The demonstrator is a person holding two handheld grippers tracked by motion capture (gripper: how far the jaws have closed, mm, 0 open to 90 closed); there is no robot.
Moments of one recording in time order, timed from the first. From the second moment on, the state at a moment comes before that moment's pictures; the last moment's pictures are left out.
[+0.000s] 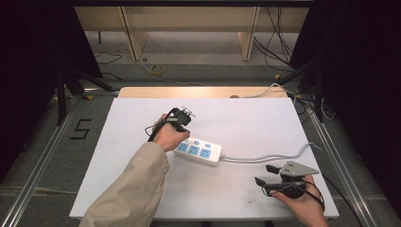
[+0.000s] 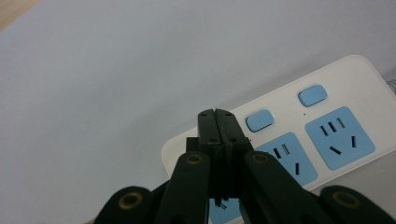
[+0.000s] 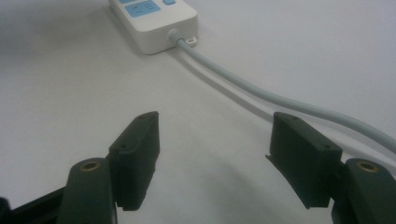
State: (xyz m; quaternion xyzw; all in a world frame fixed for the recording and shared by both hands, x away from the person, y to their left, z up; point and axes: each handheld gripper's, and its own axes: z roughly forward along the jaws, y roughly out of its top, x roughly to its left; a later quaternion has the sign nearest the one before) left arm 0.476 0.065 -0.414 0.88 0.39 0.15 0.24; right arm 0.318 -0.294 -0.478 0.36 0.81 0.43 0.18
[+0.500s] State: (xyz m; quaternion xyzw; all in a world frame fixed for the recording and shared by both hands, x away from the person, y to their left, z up) left arm 0.481 0.061 -0.419 0.88 0.39 0.15 0.22; right arm 0.318 -0.294 -0.478 0.36 0.81 0.43 0.18
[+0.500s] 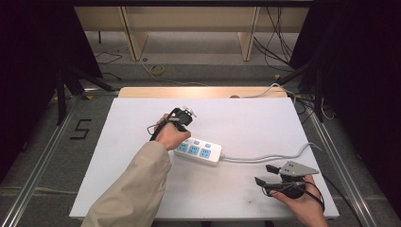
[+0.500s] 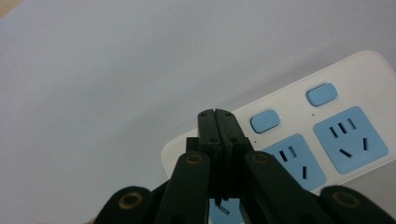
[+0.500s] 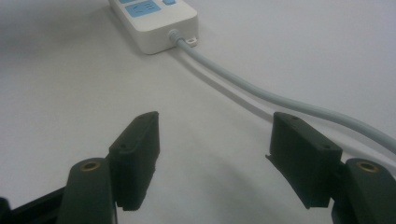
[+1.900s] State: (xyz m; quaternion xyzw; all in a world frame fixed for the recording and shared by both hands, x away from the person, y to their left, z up) left arm 0.491 0.058 -0.434 0.89 0.39 0.14 0.19; right arm 0.318 -0.294 -0.478 0.36 0.81 0.43 0.18
